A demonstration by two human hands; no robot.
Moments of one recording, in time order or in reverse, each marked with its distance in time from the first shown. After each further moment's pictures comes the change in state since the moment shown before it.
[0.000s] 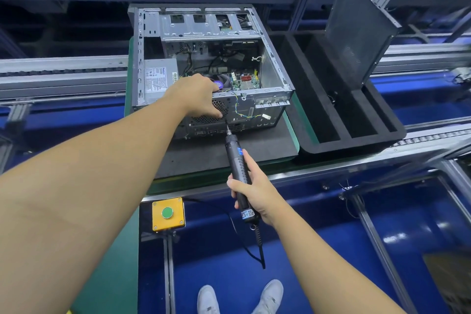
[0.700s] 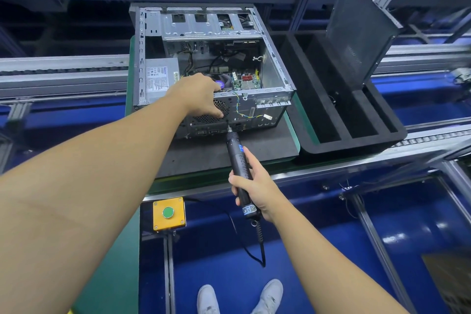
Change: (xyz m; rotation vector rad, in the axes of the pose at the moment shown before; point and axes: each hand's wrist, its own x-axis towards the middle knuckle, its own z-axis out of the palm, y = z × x) left_hand 0.000 0.001 -0.003 -0.003 -0.021 -0.047; right_hand 0.007 -0.004 0.001 0.045 -0.015 -0.014
